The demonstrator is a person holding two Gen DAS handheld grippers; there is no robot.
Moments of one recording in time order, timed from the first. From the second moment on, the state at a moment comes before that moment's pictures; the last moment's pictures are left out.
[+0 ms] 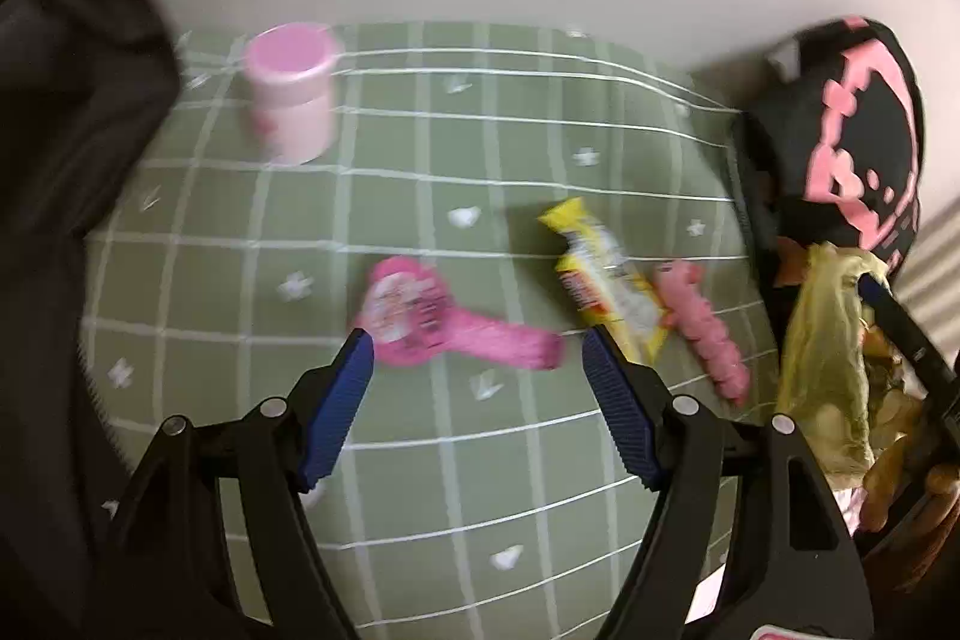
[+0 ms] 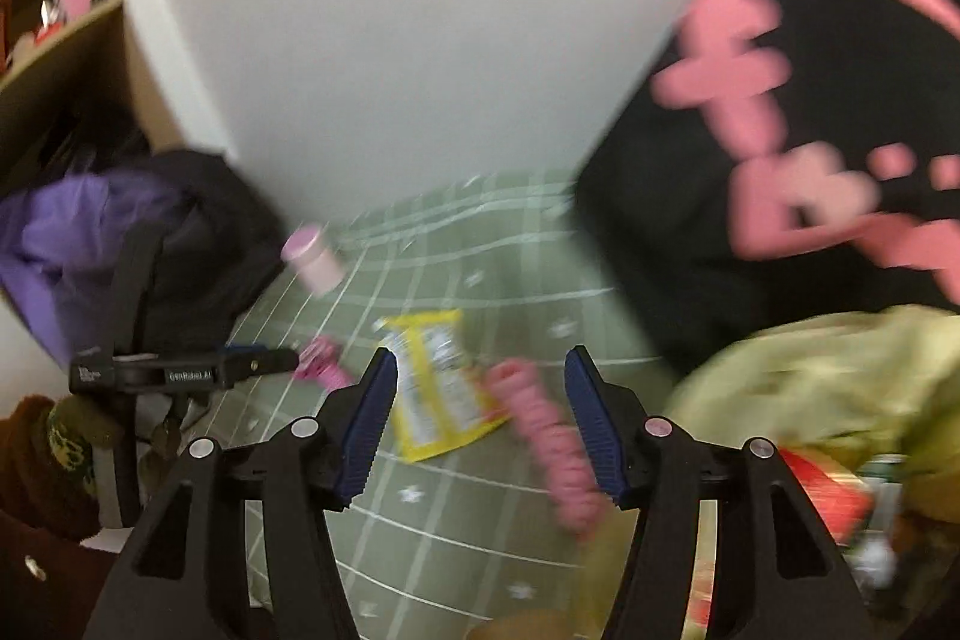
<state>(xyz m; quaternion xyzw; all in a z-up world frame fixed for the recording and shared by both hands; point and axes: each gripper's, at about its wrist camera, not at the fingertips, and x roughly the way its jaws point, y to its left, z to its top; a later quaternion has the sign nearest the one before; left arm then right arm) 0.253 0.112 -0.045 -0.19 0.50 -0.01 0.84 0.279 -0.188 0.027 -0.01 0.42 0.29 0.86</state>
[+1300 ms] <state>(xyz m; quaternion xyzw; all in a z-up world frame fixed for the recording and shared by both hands) 0.299 0.099 -0.081 -0.14 0.56 0.08 0.81 0.243 -0.137 -0.093 -0.03 0.51 0.33 0.79</state>
